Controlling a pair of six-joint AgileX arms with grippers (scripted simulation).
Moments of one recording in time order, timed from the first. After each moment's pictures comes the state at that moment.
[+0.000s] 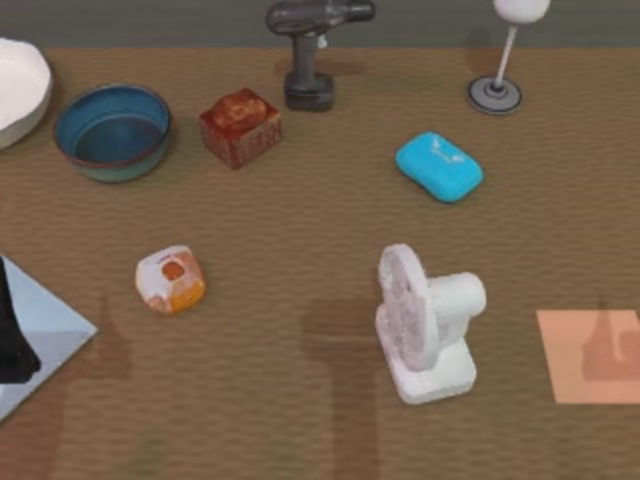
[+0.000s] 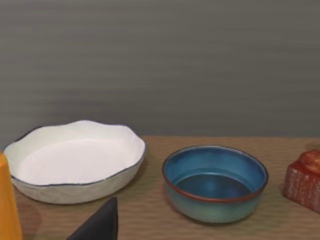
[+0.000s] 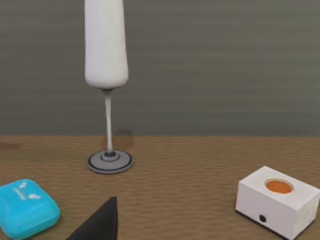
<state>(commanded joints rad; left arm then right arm) 0.00 0.00 0.00 0.00 0.00 0.00 0.00 0.00 0.00 0.00 0.00 0.00</state>
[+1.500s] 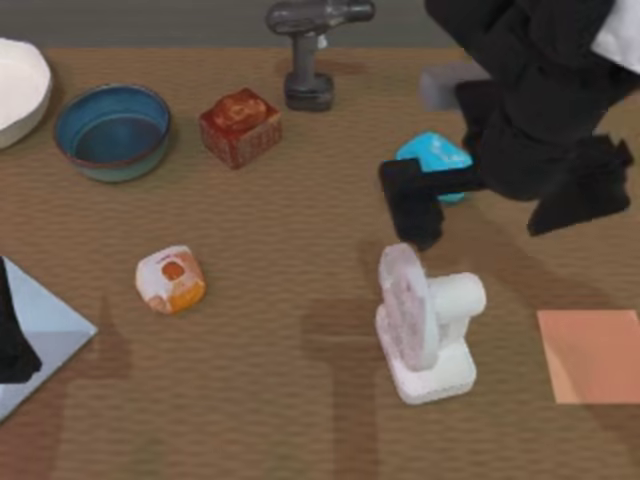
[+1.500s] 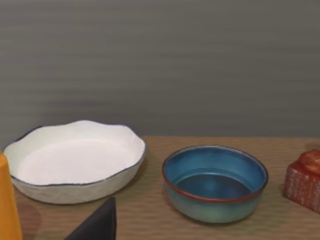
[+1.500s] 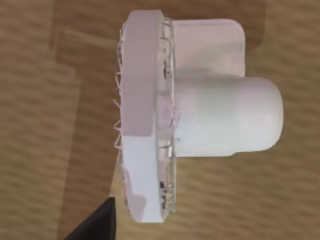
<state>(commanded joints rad) 0.00 0.00 0.00 0.00 0.00 0.00 0.62 1.78 1.63 -1.27 0.00 0.42</state>
